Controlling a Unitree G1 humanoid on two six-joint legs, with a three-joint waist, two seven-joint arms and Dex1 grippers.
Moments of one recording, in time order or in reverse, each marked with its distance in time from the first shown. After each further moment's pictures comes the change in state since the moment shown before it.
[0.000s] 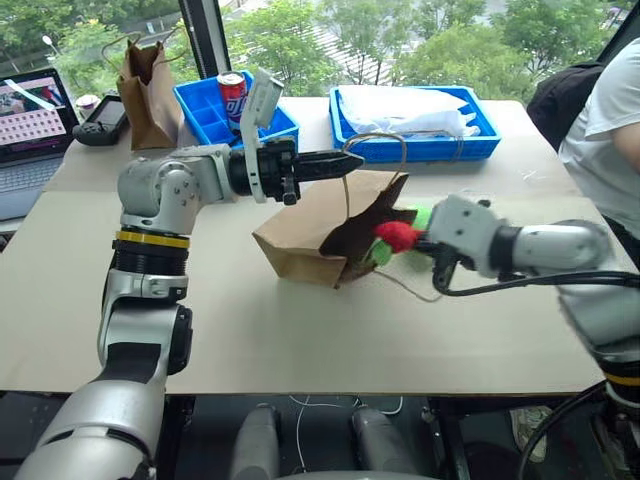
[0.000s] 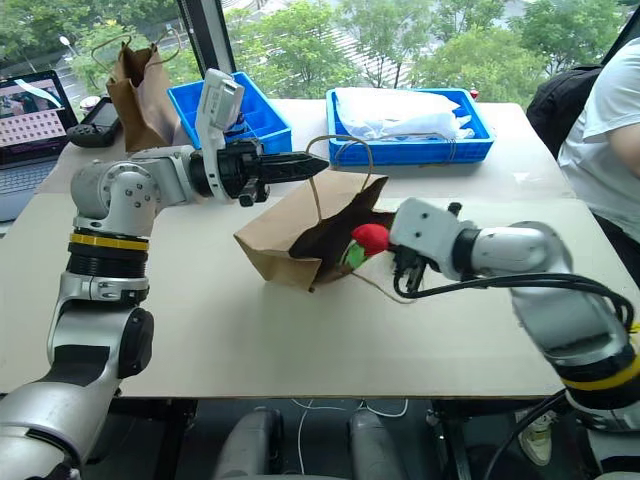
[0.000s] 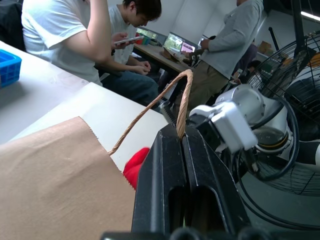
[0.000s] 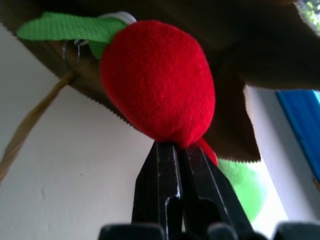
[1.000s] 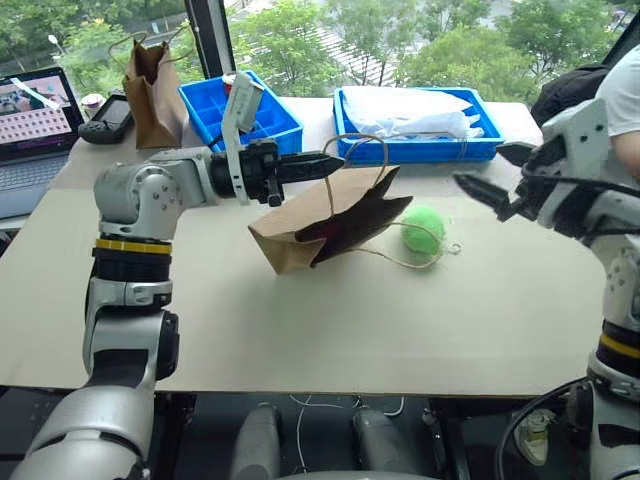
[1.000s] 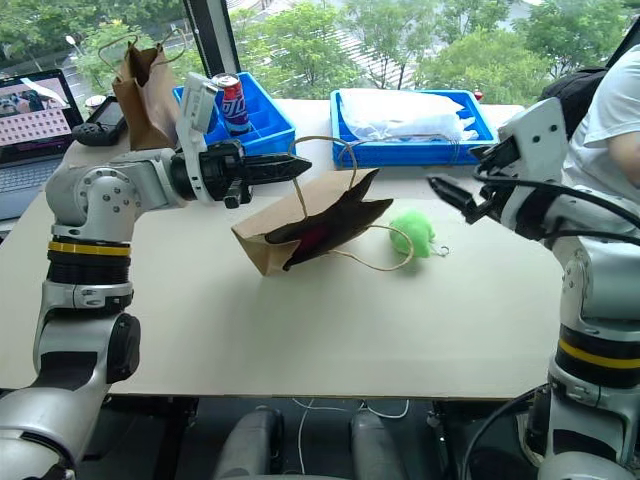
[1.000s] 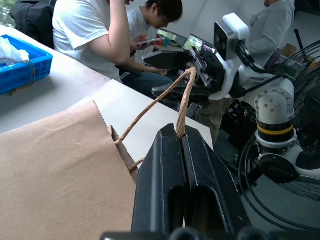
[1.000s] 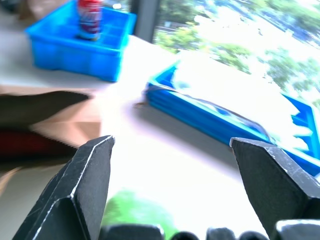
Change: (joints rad) left arm 0.049 0.054 0.023 -0.070 -0.020 0.034 0.044; right arm -0.047 0.252 -0.613 0.287 0.217 0.234 -0.181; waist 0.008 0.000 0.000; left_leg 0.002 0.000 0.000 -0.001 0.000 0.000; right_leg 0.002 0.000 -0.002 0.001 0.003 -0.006
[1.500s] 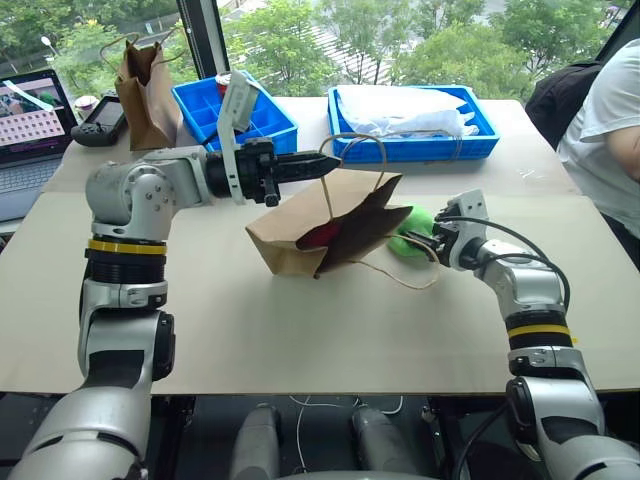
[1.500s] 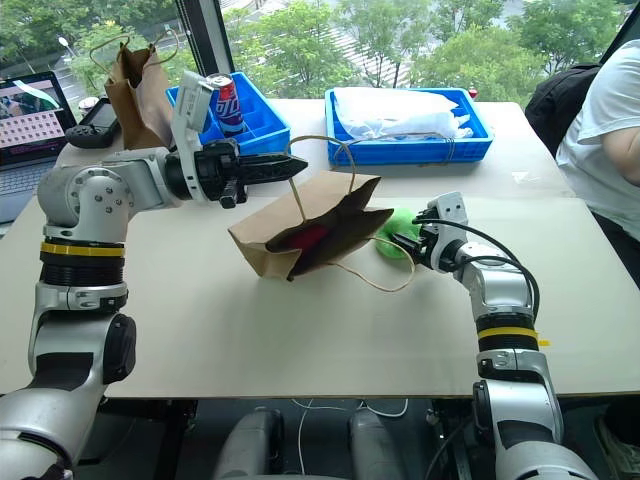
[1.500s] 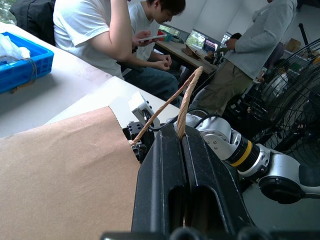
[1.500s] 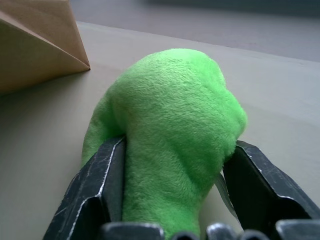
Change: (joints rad) left arm 0.002 0.021 0.009 -0.016 -0.007 0.018 0.023; right arm -0.012 0.185 0.208 0.536 -0.049 -0.354 -0.016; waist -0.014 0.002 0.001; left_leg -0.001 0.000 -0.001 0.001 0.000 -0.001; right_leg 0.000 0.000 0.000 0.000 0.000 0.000
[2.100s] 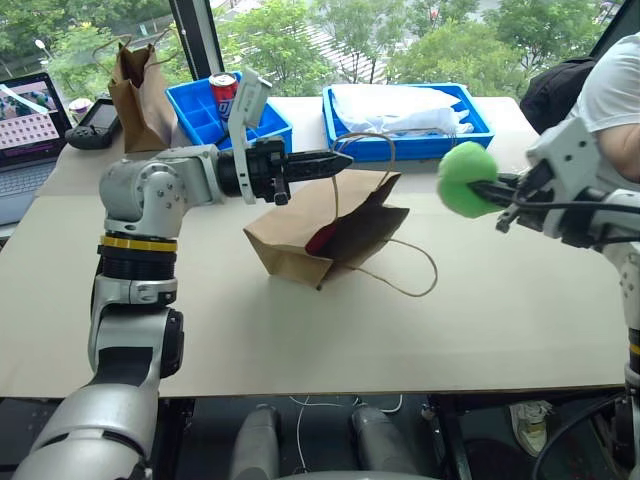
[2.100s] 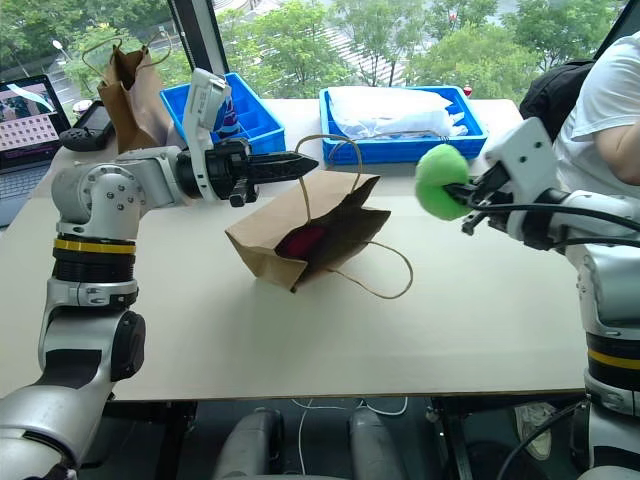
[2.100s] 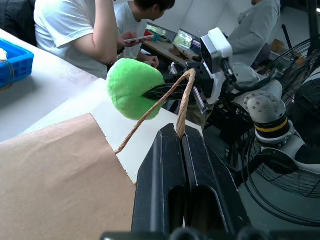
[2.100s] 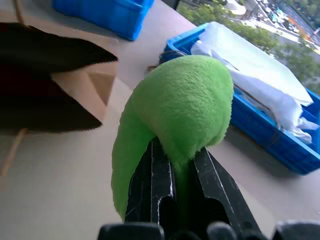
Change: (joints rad) left arm -0.026 -0.041 -0.010 0.029 0.001 -0.004 -0.017; right arm 0.070 -0.447 0.008 -0.757 0.147 0.273 0.181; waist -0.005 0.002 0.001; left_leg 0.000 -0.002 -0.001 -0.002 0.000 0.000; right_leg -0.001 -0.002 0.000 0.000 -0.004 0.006
